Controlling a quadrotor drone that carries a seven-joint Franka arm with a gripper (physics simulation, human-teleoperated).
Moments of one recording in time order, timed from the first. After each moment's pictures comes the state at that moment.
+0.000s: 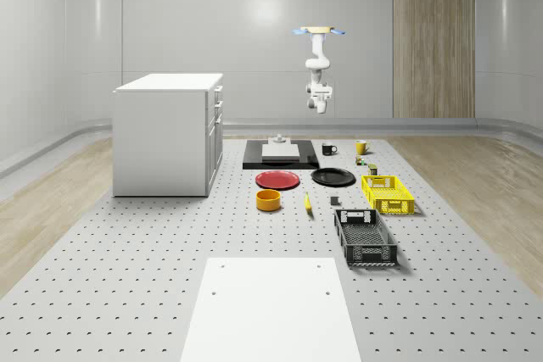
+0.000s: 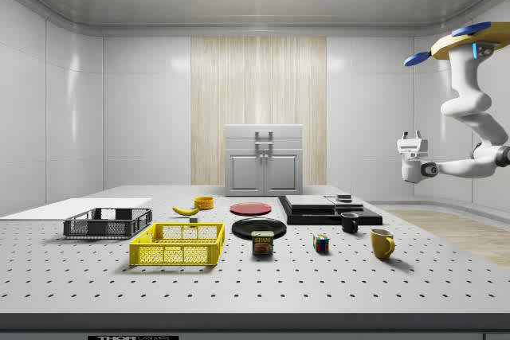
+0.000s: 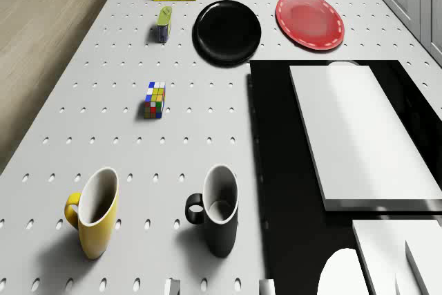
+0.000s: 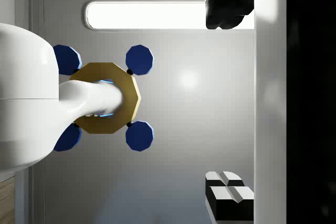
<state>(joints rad) 0.00 -0.79 0.00 -2.34 0.00 1.55 0.79</state>
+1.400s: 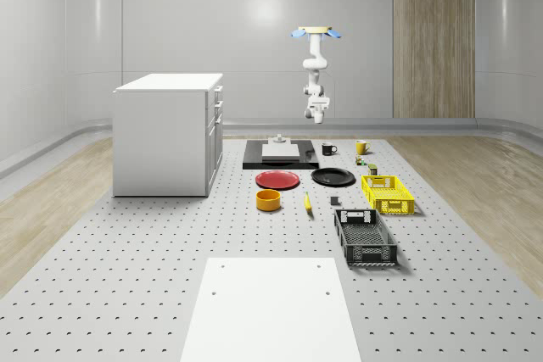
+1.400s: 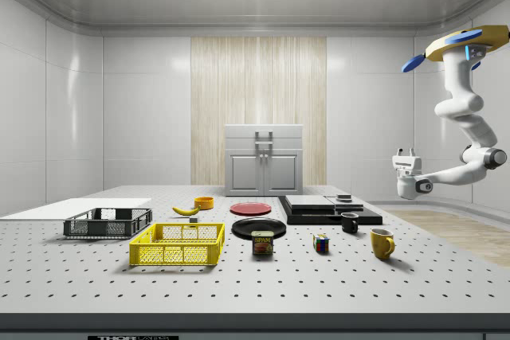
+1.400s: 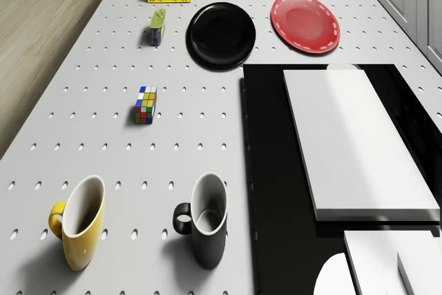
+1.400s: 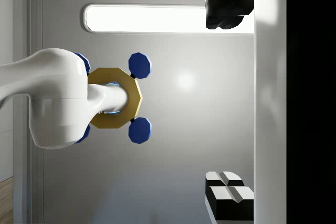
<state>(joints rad) -0.01 -0.70 0.00 -2.04 0.00 1.36 0.78</state>
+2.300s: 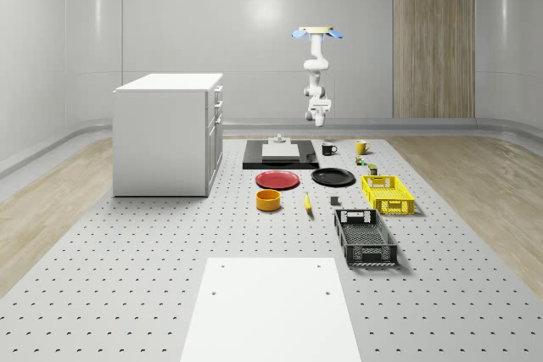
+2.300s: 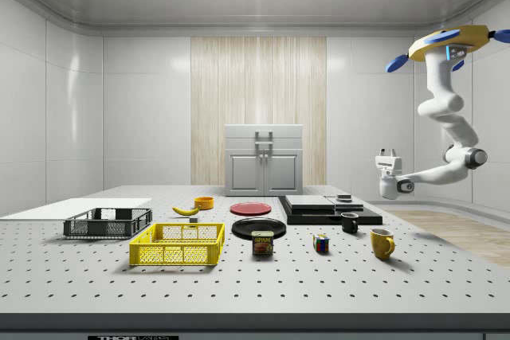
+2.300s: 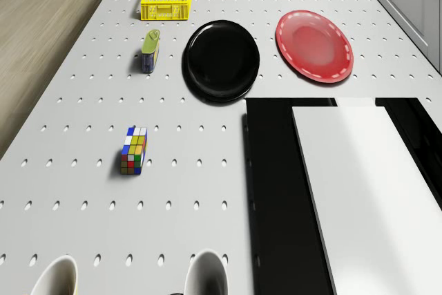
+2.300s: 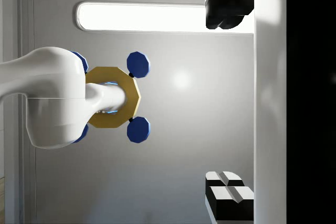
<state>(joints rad) -0.01 -0.71 0.01 -2.05 0.00 1.38 0.78</state>
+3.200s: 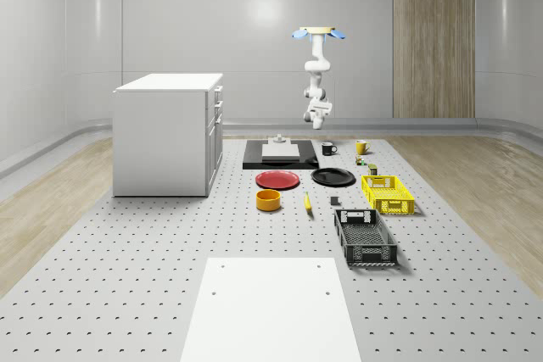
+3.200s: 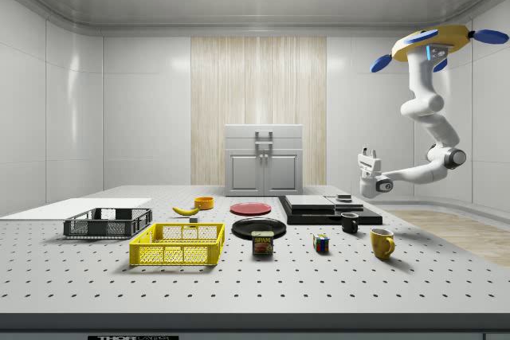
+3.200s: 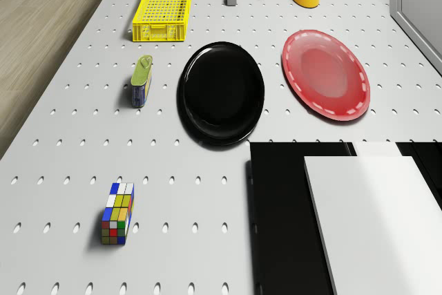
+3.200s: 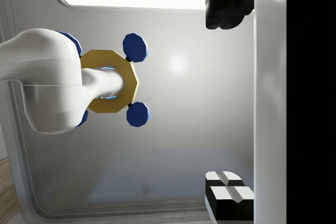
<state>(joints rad) -0.04 -0.72 0.10 -2.07 -0.12 1.39 0.80</state>
